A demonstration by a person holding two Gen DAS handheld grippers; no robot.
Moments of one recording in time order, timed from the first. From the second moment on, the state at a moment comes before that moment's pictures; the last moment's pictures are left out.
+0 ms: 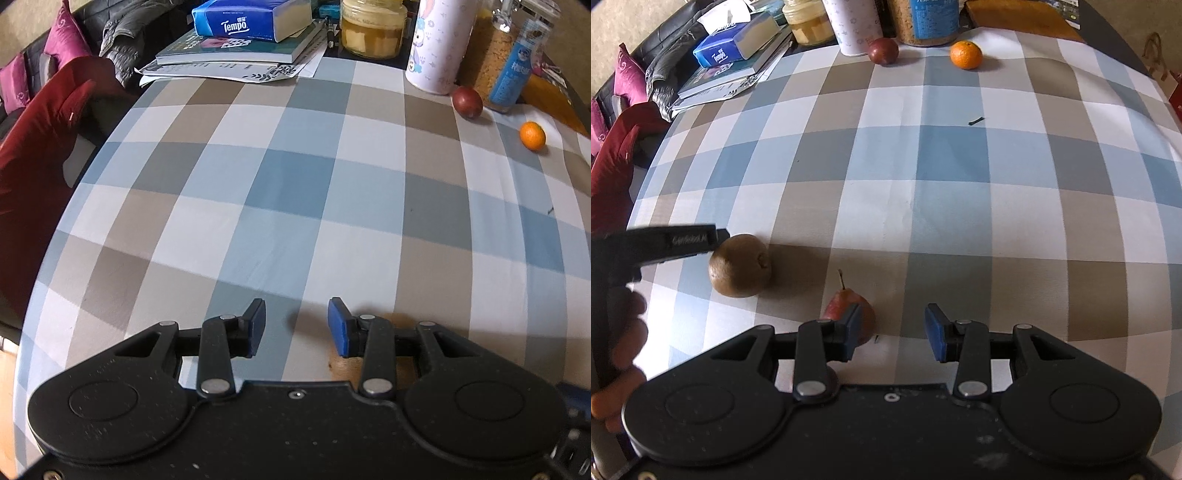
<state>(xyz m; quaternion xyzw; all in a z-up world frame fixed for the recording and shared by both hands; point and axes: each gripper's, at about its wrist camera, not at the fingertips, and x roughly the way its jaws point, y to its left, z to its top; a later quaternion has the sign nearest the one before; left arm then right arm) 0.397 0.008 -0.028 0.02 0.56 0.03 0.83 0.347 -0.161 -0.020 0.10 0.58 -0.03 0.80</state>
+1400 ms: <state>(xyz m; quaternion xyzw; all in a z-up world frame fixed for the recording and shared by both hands) 0.363 0.036 -0.022 0.00 0.58 0.01 0.82 0.353 -0.133 -0.044 0.08 0.58 -0.01 0.81</state>
